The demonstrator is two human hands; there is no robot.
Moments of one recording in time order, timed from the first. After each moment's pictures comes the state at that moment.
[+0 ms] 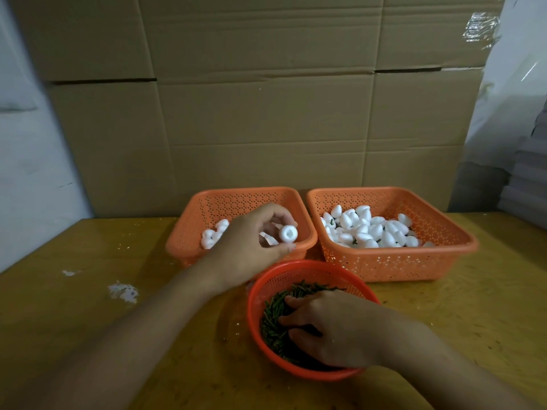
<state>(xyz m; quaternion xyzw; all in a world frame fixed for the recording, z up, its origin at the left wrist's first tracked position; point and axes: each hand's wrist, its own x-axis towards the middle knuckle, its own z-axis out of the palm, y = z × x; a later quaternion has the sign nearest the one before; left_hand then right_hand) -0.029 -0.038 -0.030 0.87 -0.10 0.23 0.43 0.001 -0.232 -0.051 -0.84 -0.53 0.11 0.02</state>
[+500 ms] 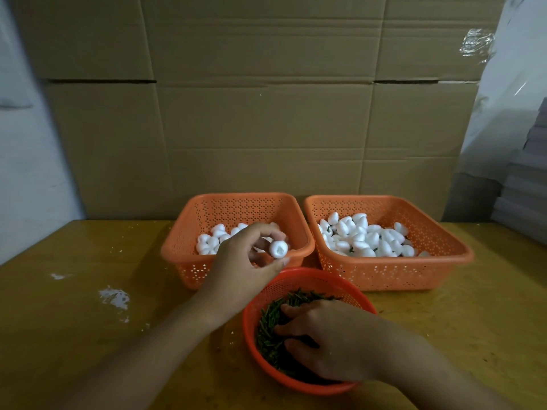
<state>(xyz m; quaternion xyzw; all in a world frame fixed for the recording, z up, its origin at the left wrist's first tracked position) -0.040 -0.050 -0.053 0.82 -0.06 0.32 0.47 0.002 -0.233 -0.053 -0.84 -0.54 0.10 0.03</state>
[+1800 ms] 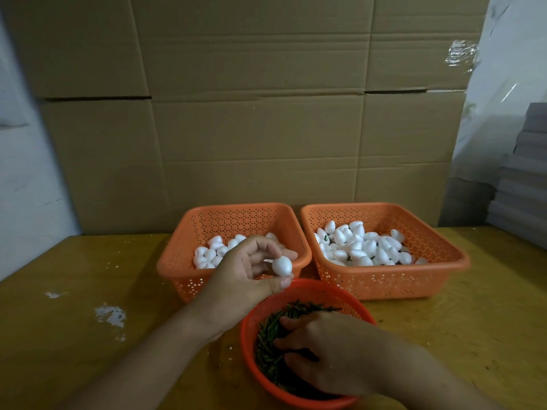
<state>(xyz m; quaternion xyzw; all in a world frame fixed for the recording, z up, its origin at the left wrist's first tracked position) -0.045 -0.048 -0.047 0.75 -0.09 0.15 0.64 0.006 -0.234 -0.056 -0.83 -0.54 0.08 0.04</state>
